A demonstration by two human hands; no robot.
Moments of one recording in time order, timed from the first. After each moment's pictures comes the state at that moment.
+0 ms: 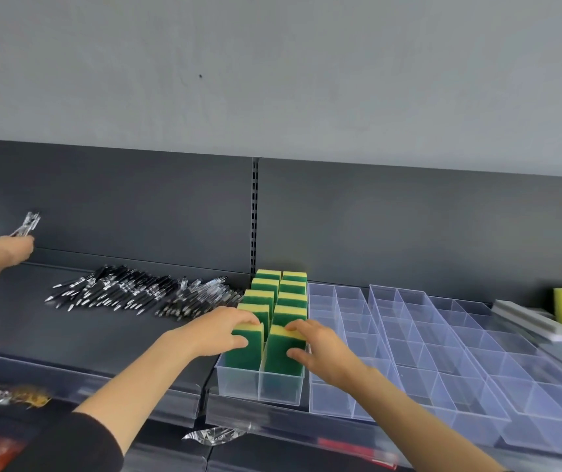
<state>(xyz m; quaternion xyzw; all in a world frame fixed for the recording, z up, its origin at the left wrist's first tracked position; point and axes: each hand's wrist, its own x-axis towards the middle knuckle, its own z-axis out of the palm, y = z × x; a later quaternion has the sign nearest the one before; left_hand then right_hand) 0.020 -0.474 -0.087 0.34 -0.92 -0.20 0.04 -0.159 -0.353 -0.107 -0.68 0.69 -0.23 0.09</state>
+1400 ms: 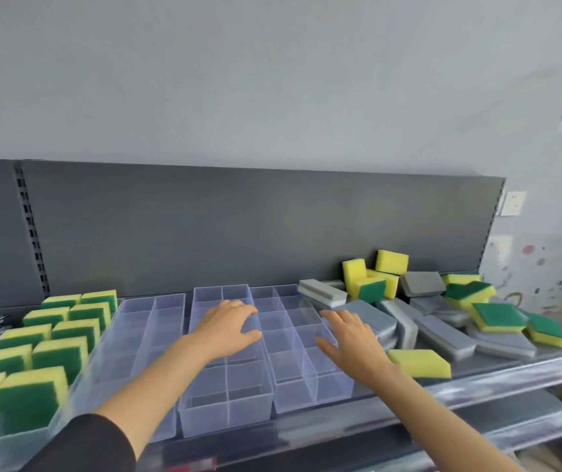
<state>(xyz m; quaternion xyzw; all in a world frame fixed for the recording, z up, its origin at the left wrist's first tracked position) -0.265 -0.316 -0.070 0.21 -0.97 -0.09 0.07 -0.408 -0.133 -0.095 -0.46 0.87 -0.15 -0.08</state>
